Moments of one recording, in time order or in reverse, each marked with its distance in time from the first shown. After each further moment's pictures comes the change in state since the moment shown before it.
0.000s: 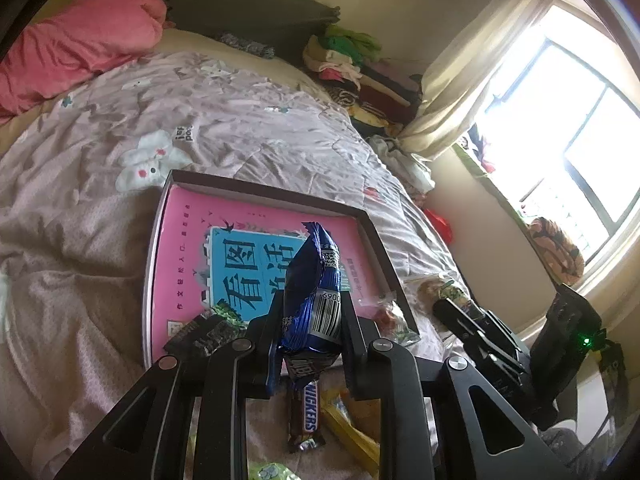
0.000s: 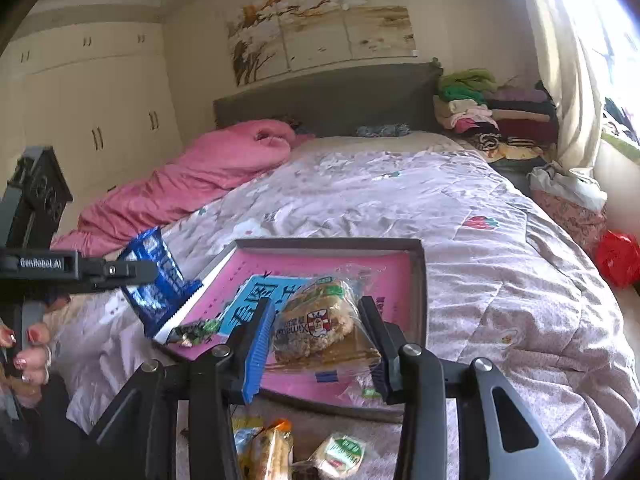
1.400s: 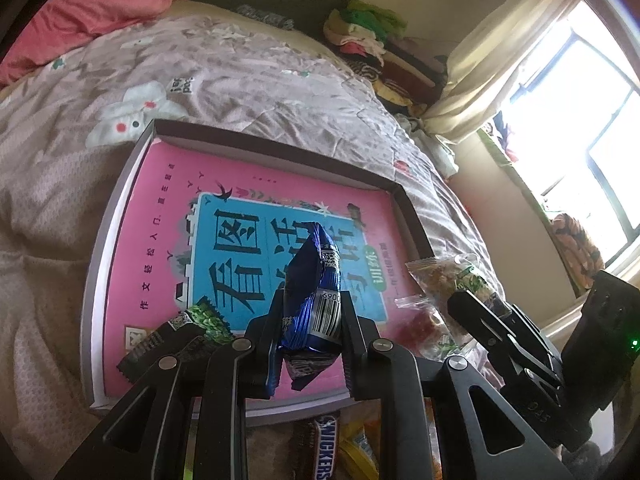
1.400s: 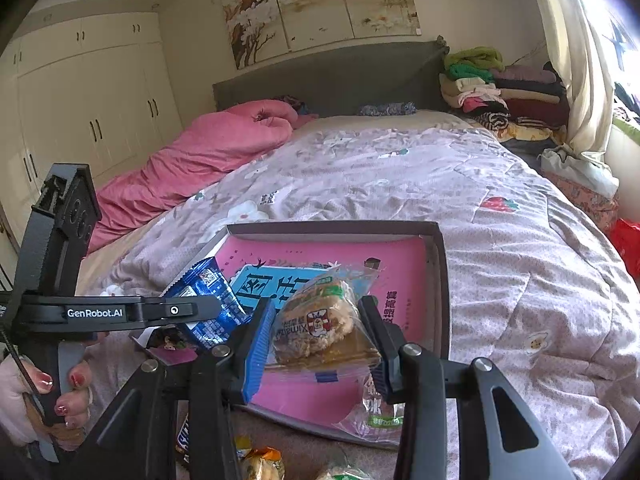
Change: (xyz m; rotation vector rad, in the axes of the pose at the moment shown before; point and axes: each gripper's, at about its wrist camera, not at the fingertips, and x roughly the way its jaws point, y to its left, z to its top) left arm 0.080 0.010 -0.007 -0.050 0.080 0.059; right arm 0.049 -0.004 -0.002 0.007 0.082 0.024
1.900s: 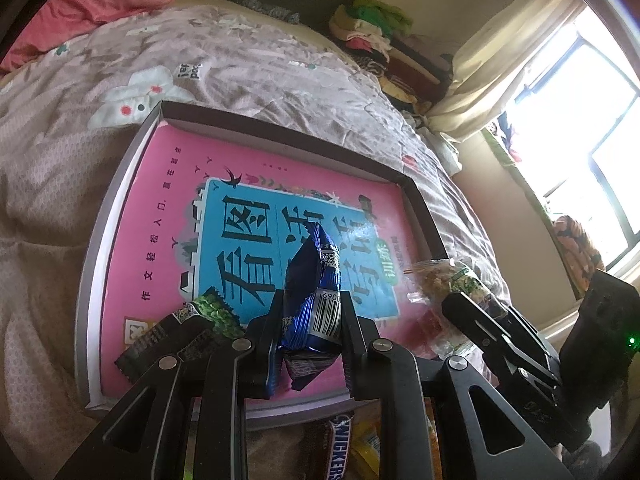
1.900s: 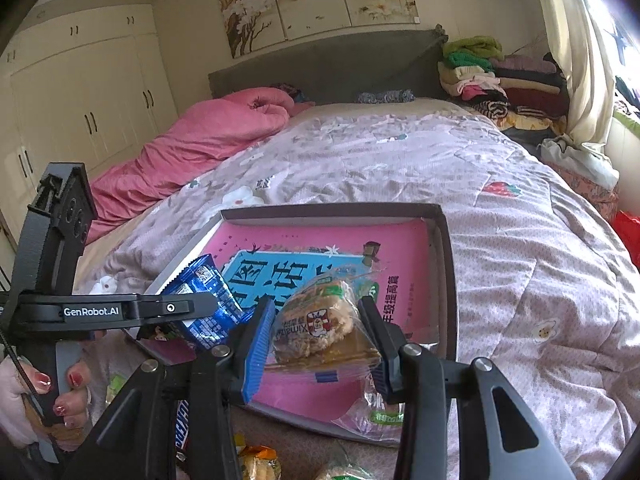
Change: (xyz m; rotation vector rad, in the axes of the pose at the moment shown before) left arm 0.010 0.009 -0.005 -0.017 0.019 0.001; right arm 0.015 -0.002 -0.005 0.008 0.046 -0.008
